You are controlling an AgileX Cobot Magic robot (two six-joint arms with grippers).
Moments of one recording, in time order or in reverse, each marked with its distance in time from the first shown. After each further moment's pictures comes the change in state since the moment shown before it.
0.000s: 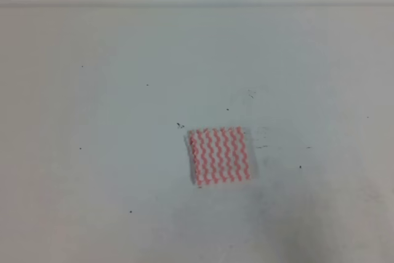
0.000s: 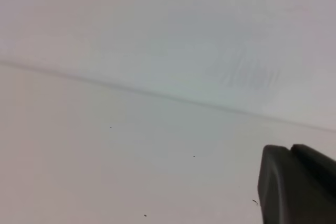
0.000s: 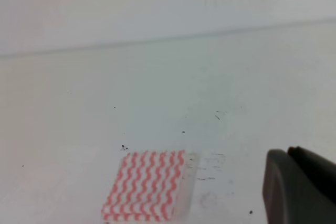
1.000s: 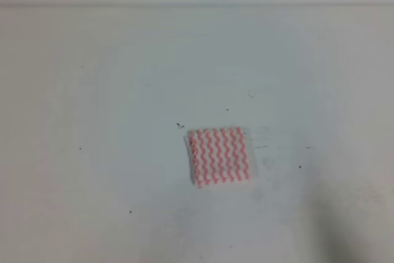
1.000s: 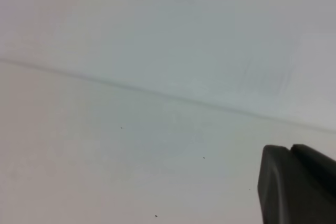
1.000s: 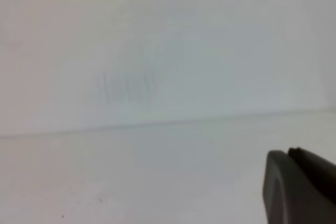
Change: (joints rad) left arm 0.000 0.003 -0.001 -0.002 -0.027 -0.001; right arm -0.223 -0.397 0.281 -0.145 -0.151 -0.023
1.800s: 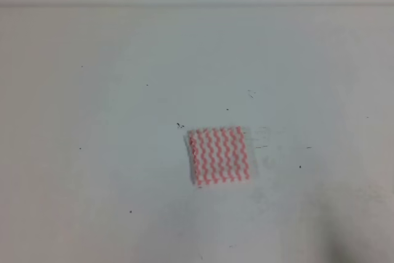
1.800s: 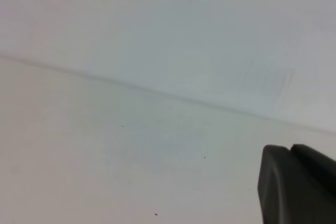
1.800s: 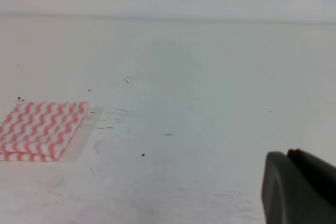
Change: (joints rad) left arm 0.000 0.009 0.000 -0.011 -0.010 0.000; right arm -0.005 -0.075 0.044 -0.029 0.275 -0.027
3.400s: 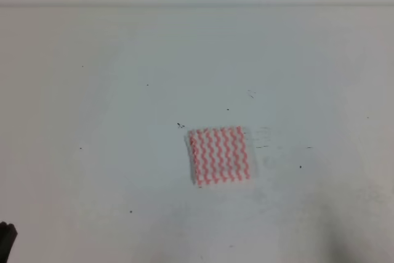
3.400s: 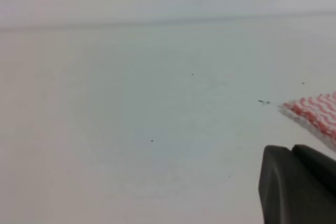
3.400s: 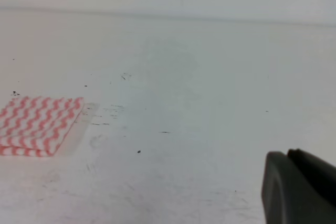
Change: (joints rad) left arm 0.159 -0.010 -0.001 1.263 0.407 -0.990; right arm 0.000 0.002 -0.001 -0.016 0.003 0.001
